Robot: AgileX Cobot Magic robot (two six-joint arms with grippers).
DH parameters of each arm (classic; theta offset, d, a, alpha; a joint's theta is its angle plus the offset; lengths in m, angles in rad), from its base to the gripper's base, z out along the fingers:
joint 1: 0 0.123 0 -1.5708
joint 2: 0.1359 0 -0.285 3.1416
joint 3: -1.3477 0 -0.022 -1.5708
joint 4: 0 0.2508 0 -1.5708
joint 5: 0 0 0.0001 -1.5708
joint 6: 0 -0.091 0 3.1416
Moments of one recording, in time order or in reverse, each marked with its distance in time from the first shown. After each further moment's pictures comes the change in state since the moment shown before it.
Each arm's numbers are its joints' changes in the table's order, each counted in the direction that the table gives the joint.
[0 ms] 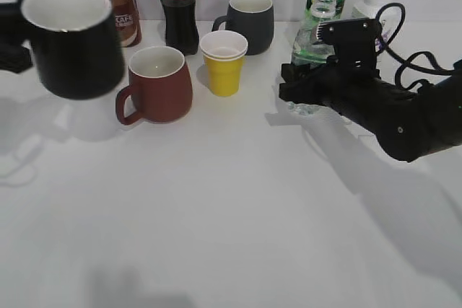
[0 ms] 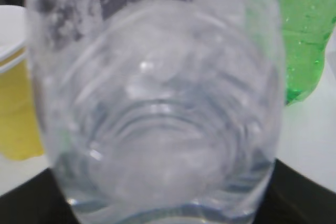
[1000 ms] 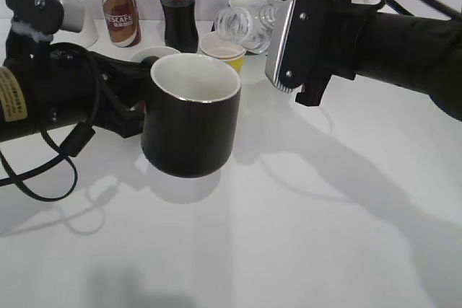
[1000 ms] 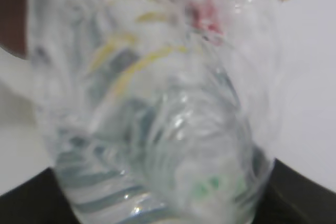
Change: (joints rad) left arm -0.572 -0.055 -0.001 -0.179 0.387 0.021; right arm 0.090 -0.392 -0.026 -0.445 0.310 0.835
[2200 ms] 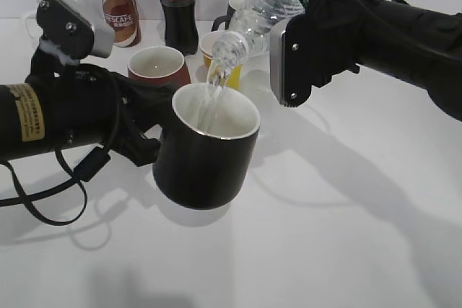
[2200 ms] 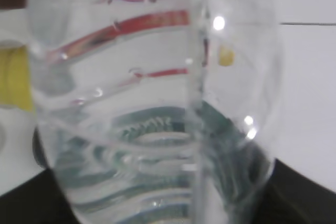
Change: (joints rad) left arm -0.073 0.015 0.000 0.044 0.051 0.000; right arm 0.000 0.000 0.001 0.042 -0.135 0.502
